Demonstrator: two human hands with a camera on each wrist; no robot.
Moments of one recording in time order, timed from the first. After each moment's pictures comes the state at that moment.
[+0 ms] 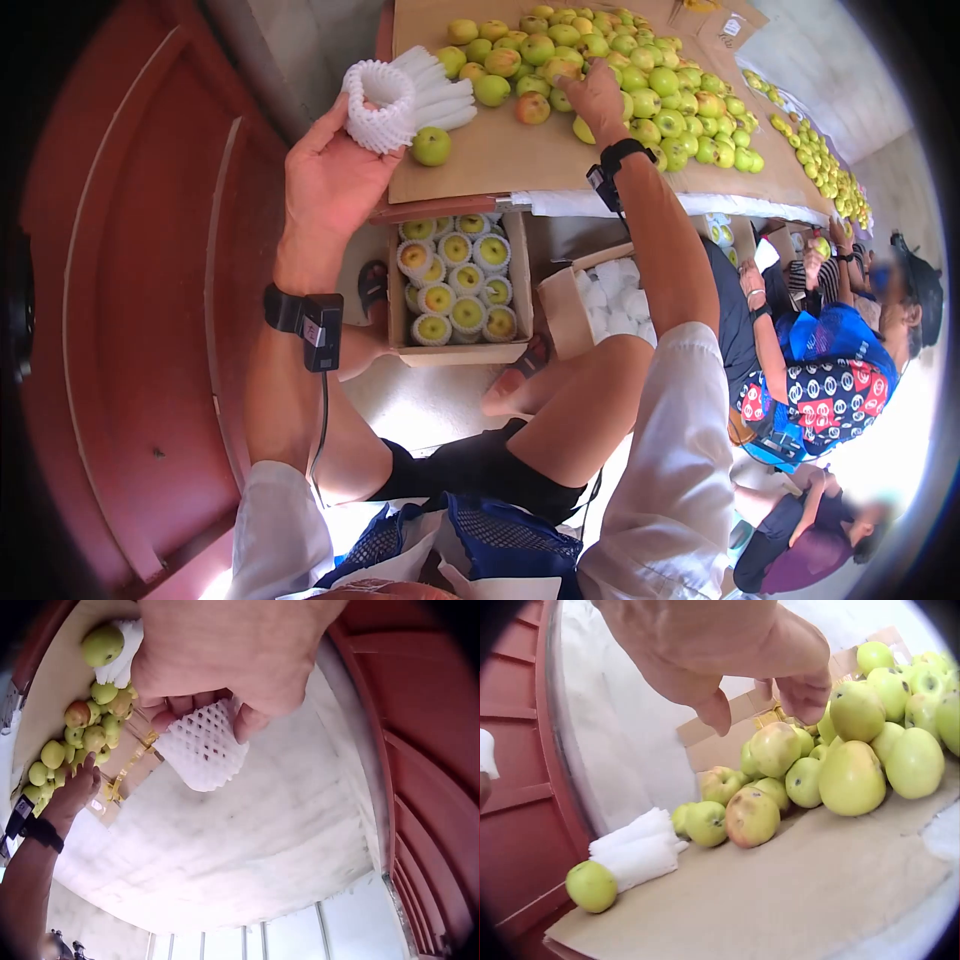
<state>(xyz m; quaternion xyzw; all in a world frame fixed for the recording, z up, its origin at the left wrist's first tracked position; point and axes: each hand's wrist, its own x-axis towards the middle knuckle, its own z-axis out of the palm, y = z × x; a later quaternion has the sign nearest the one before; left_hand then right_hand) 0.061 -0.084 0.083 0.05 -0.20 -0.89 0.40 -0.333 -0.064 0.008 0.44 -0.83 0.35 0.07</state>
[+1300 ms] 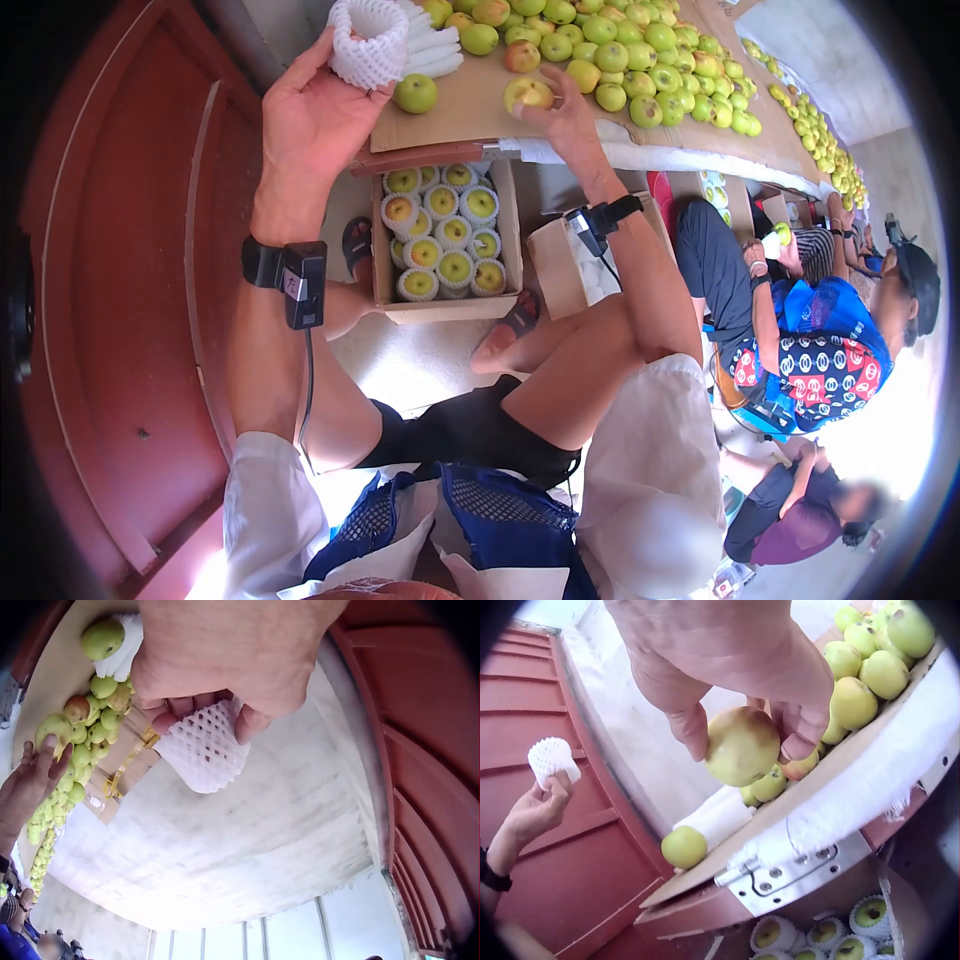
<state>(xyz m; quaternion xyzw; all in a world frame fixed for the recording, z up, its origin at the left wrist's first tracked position) 0.049 -0.082 0.089 0.04 -0.21 -0.89 0.40 -0.224 0.033 -0.026 0.45 -0.63 0.58 -0.26</state>
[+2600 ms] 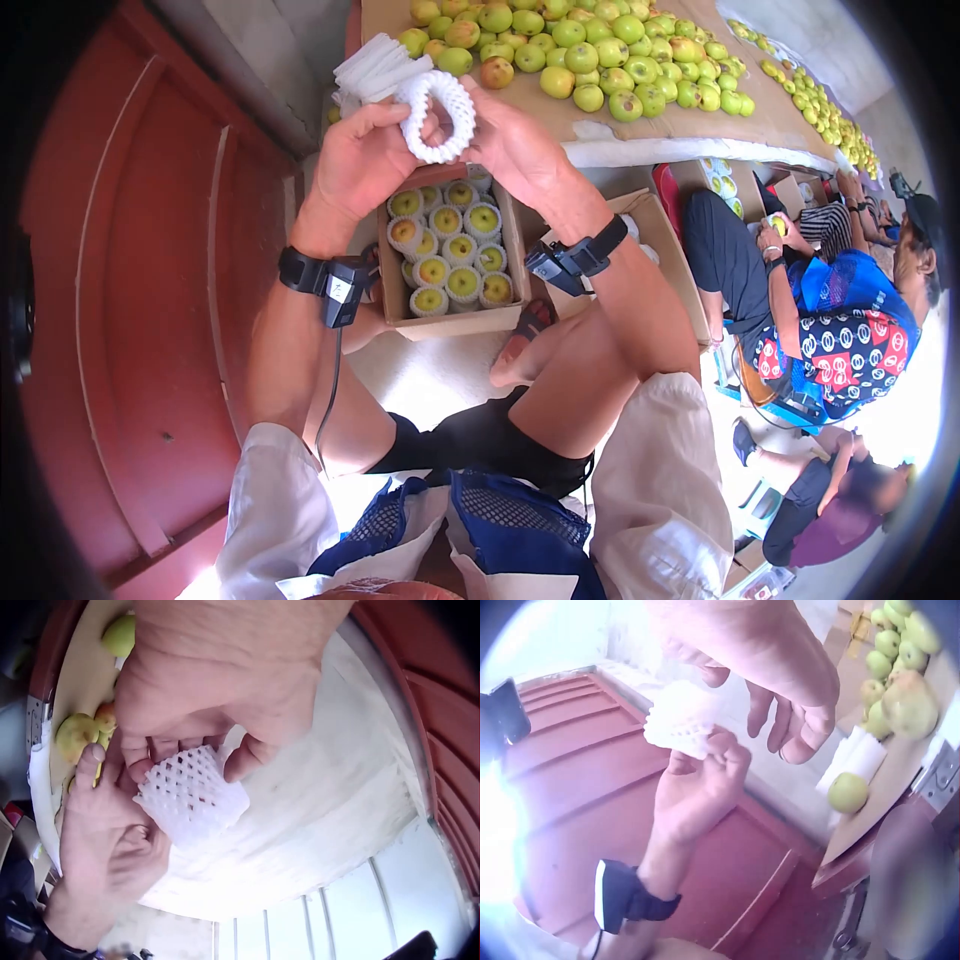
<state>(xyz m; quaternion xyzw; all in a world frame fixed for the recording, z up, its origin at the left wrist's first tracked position) 0.010 -0.045 0.071 0.04 -0.39 -0.89 0.23 -0.151 0.068 0.052 0.34 -0.37 0.65 -0.57</state>
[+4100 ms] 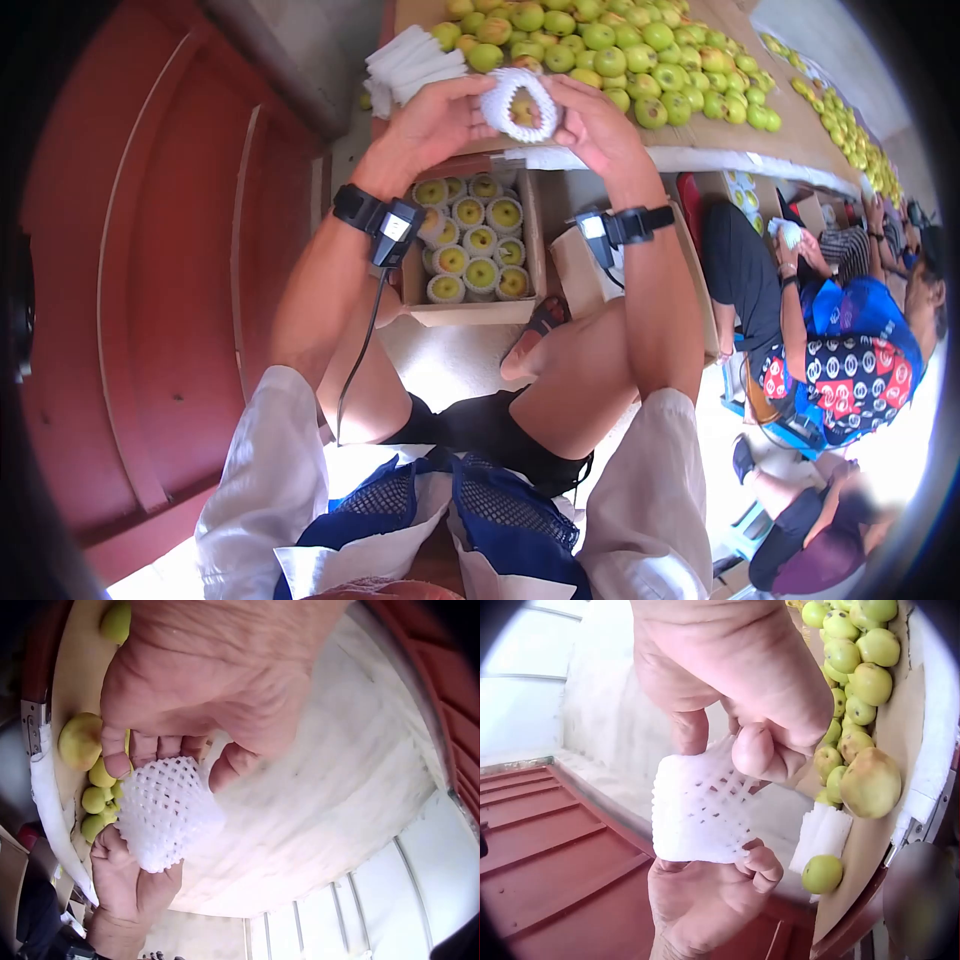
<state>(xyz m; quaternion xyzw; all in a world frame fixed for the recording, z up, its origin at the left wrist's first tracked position) -0.043 -0.062 0.055 0.13 -0.44 -0.88 0.14 -0.240 0.070 0.035 0.32 -0.39 0.66 -0.55</state>
